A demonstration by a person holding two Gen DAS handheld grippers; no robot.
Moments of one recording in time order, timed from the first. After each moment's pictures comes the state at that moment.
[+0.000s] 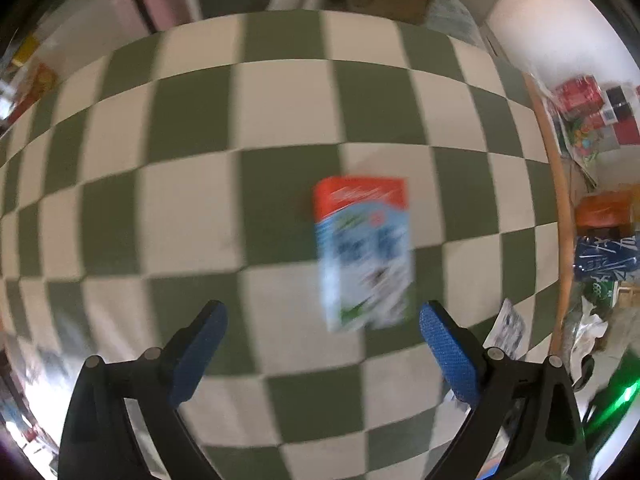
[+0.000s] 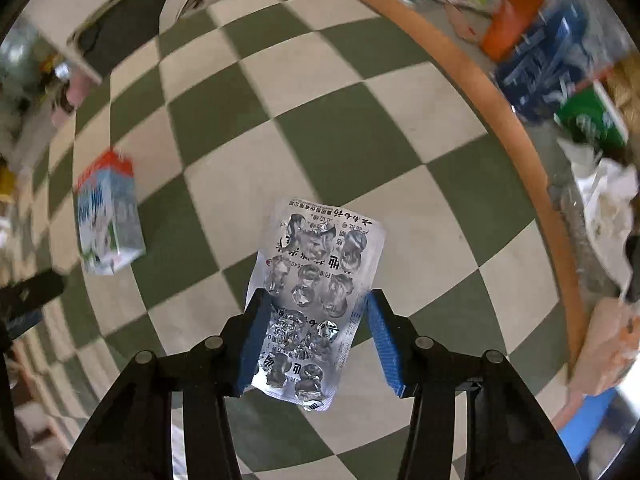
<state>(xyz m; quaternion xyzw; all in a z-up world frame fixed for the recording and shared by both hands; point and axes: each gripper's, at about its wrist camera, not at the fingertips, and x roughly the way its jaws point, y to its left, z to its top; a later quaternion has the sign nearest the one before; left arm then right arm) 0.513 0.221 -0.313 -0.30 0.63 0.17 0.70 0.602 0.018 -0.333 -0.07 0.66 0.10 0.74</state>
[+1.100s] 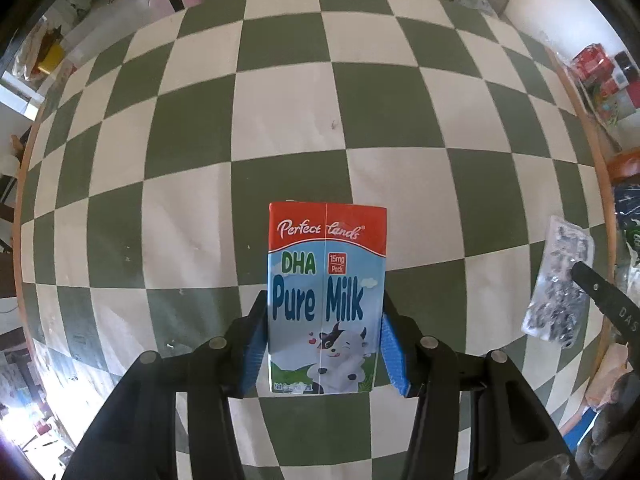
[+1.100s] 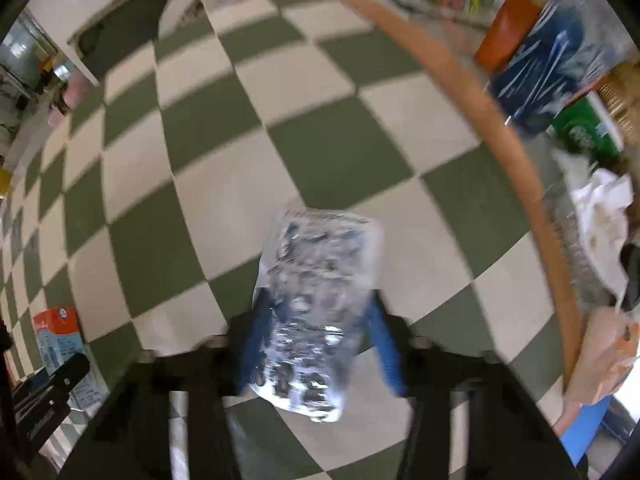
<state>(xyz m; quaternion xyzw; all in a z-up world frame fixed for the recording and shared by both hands) 0.388 0.208 -0.311 -0.25 0.62 0.23 0.70 0.589 0.003 -0.280 -0.10 0.61 0.11 0.78</state>
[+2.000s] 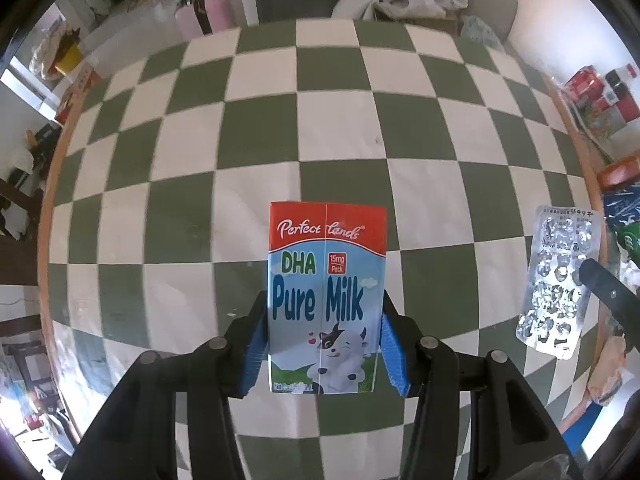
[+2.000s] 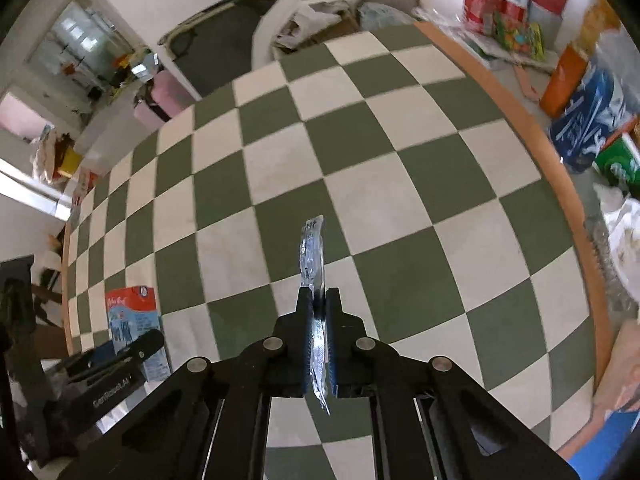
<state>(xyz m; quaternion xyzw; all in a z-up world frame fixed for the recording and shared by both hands) 0.329 0.204 -0.249 -0.25 0.59 0.25 0.72 0.514 0.050 -0.260 -0.07 0.58 0.25 0.77</state>
